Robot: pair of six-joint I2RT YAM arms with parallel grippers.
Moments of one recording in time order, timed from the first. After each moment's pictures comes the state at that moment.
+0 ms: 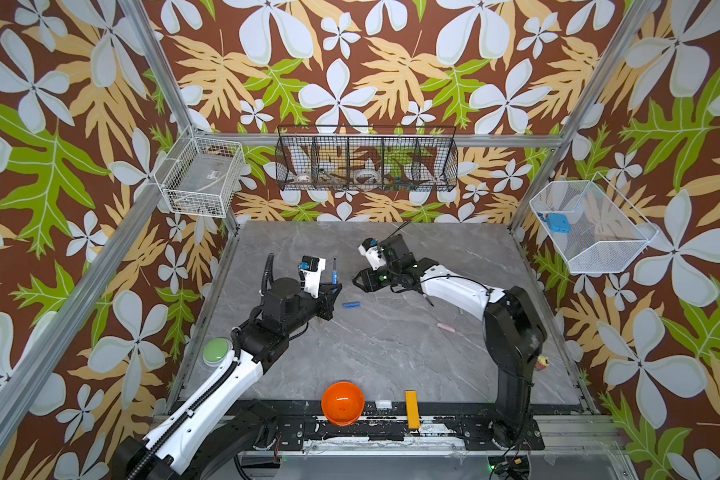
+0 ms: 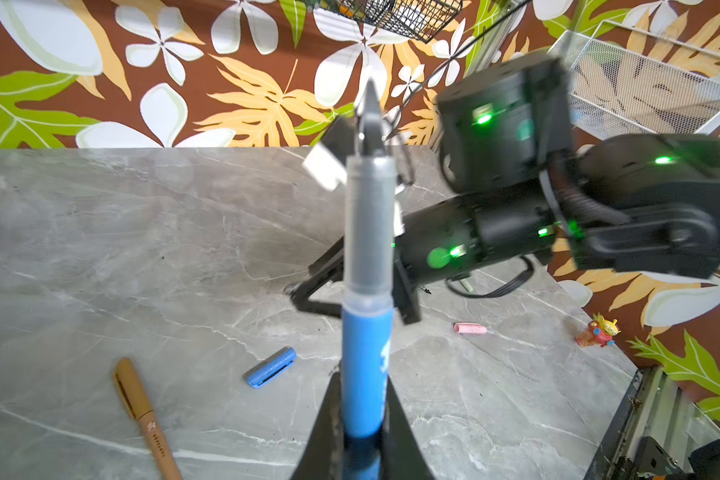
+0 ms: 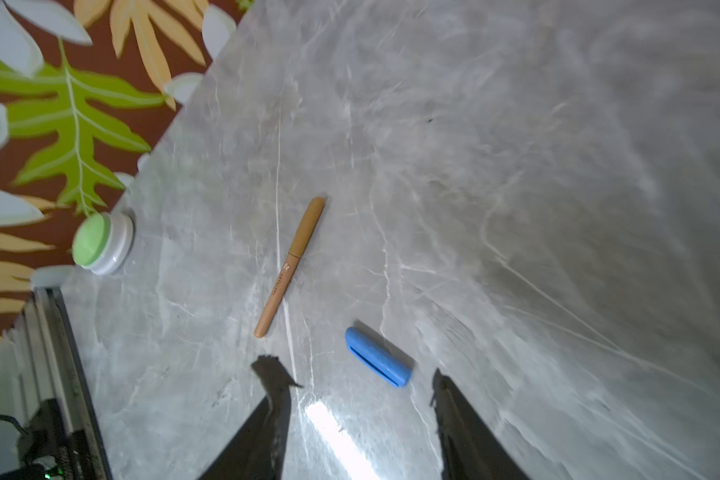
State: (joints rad) left arm -0.47 0.91 0.73 -0.12 0.18 -0.30; right arm 0.65 2.04 1.59 -0.36 -0.34 0.18
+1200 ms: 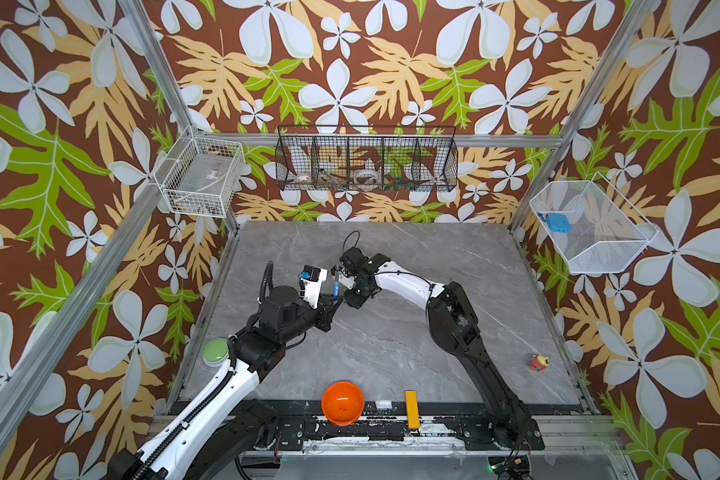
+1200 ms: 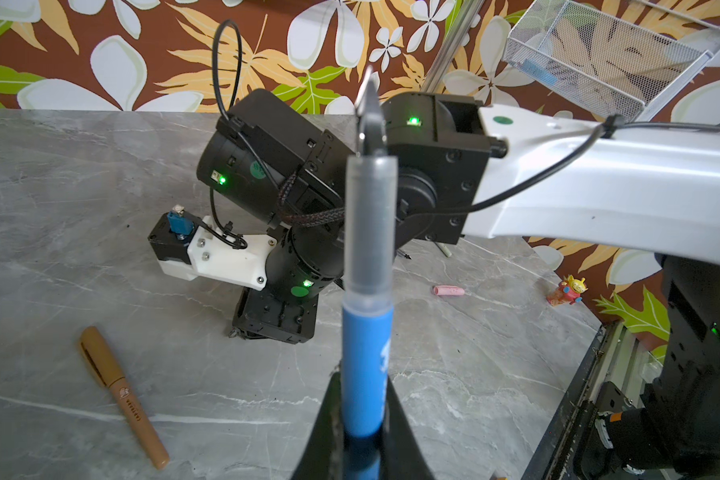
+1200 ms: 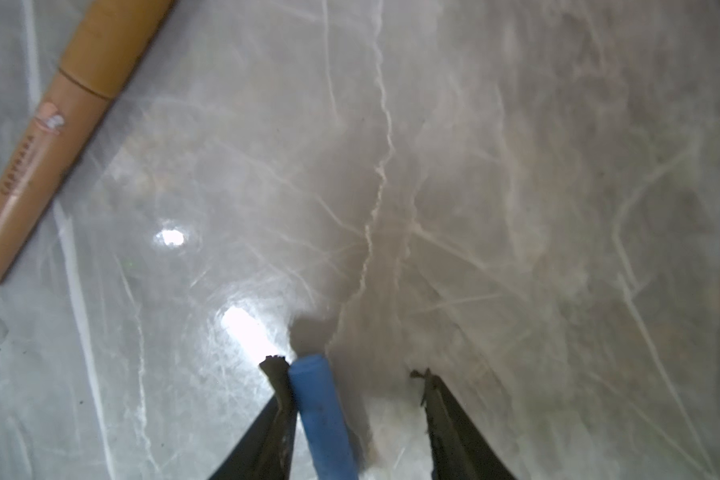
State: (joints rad) left arm -0.47 0.86 0.68 -0.17 0.26 -0.30; right arm 0.74 2.47 2.14 -0.93 -0.07 -0.15
